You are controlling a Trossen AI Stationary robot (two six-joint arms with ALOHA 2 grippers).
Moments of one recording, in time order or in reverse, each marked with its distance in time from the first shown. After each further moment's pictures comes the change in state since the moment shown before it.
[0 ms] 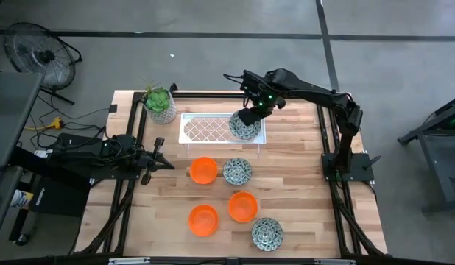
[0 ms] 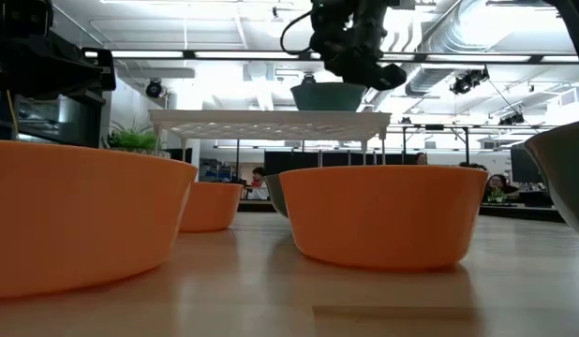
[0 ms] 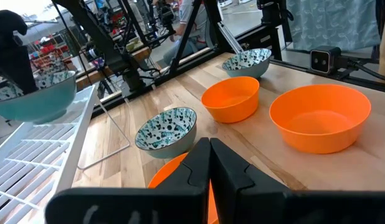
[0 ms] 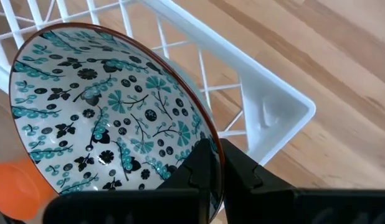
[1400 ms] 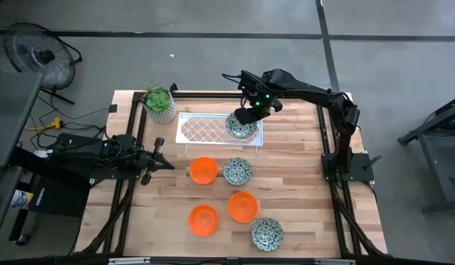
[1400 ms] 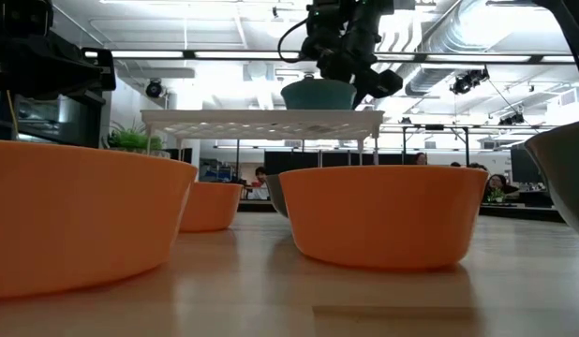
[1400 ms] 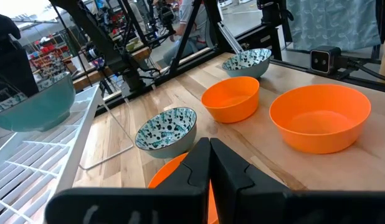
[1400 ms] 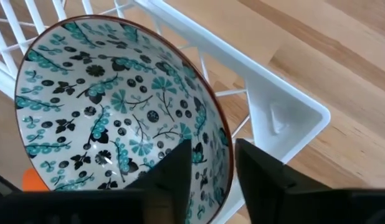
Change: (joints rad) left arm 0.000 0.000 0.000 0.000 0.000 0.000; right arm -0.011 0.034 0.000 0.035 -0.080 0.065
